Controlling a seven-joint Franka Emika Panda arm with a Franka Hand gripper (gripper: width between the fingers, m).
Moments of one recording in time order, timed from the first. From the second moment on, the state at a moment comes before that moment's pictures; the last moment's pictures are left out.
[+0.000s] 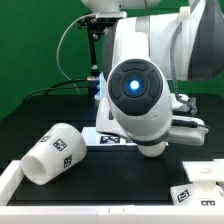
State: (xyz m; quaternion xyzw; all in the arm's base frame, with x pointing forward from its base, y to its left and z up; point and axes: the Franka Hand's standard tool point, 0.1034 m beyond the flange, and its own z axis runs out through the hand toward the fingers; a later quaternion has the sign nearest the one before) arm 0.425 0.043 0.025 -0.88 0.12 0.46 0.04
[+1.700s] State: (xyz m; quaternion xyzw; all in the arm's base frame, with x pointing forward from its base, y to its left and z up) arm 0.472 0.051 0.085 -0.95 0.10 0.29 0.05
